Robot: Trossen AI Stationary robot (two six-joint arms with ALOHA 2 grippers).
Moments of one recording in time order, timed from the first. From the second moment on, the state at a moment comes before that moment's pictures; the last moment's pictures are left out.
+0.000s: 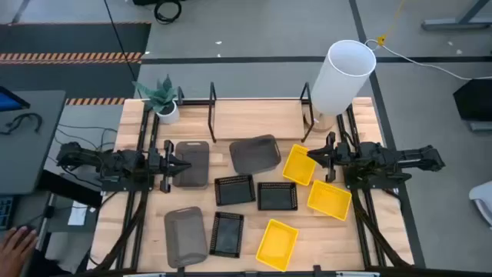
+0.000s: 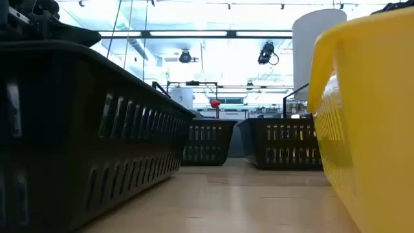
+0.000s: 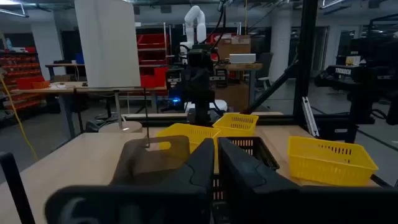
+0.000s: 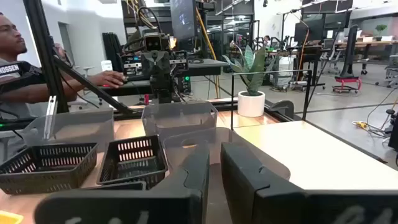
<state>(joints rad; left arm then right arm) -0.23 0.07 0.01 0.18 -0.28 0.04 0.06 0.01 0.01 0.05 0.22 0.02</state>
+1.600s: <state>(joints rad) -0.23 0.07 0.01 0.18 -0.28 0.04 0.06 0.01 0.01 0.05 0.22 0.02</state>
